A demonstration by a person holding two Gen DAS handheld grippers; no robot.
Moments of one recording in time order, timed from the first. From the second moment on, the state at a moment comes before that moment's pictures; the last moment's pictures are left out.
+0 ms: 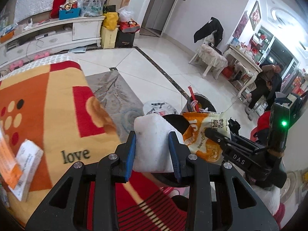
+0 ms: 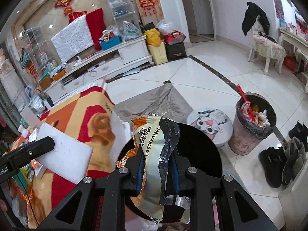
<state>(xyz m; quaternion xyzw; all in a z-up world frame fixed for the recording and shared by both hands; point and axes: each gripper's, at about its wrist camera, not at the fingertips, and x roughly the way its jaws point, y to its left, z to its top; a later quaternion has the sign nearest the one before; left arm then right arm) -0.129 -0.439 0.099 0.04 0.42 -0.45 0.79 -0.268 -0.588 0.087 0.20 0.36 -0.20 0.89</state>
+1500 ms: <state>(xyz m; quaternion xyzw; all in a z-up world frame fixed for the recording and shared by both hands) -0.128 -0.338 0.087 0.03 0.42 -0.33 0.84 -0.233 -0.500 0.072 0.19 0.39 -0.13 0.89</state>
